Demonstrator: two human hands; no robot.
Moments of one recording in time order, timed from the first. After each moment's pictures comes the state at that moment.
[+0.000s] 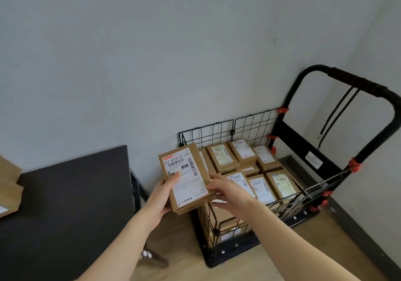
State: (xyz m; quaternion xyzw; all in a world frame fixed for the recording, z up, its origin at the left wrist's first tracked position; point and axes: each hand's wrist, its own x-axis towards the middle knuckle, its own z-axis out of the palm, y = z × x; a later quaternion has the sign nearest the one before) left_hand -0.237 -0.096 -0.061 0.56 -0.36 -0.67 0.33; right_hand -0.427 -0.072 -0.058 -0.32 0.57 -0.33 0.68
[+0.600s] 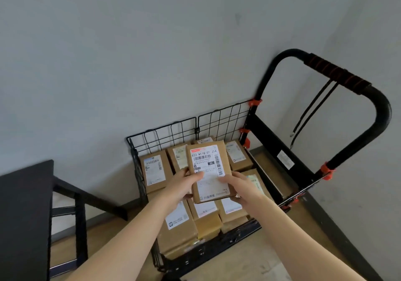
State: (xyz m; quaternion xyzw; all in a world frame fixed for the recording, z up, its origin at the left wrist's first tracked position) left_hand -0.449 -0.205 -0.105 0.55 -0.46 -0.68 0.18; right_hand -0.618 -0.148 -0.094 -0.22 0.69 -0.35 0.59
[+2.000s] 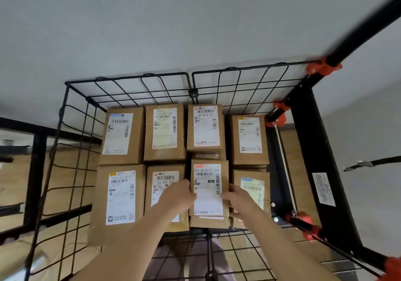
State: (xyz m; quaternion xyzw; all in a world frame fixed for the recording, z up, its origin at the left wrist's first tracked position) left_hand -0.595 -0.277 -0.293 0.70 -0.50 -0.48 -0.17; right_hand -0.767 -0.270 -0.314 -0.19 0.69 -0.01 0.70
